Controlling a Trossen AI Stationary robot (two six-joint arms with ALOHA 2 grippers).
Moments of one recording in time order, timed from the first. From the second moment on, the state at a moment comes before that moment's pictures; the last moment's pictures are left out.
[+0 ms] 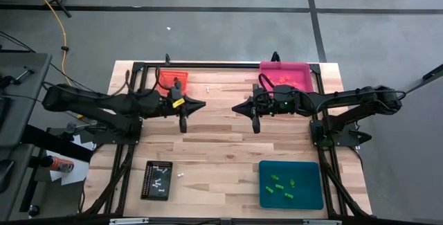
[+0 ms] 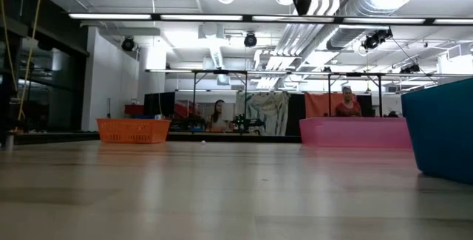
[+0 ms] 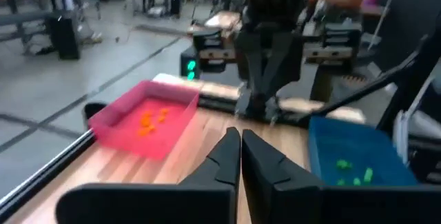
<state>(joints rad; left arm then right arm) -0.09 1.02 0.79 0.09 -0.30 -0.13 -0.01 1.26 0.90 0.17 -0.01 0.20</state>
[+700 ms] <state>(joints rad) -0.08 1.04 0.58 0.47 -0.29 -0.17 -0.01 1.26 0.90 0.21 -0.01 0.18</state>
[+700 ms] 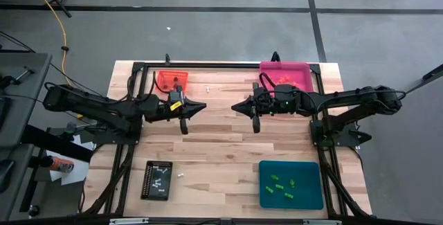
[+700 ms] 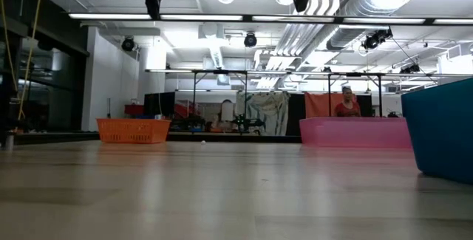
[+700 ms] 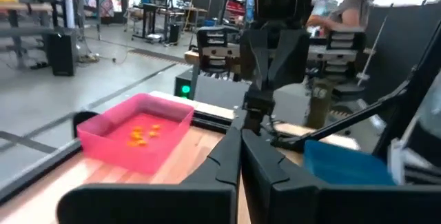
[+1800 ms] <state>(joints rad) 0.56 1.93 1.36 -0.52 -0.14 -0.57 -0.25 1.26 0.90 0.17 0.21 0.23</state>
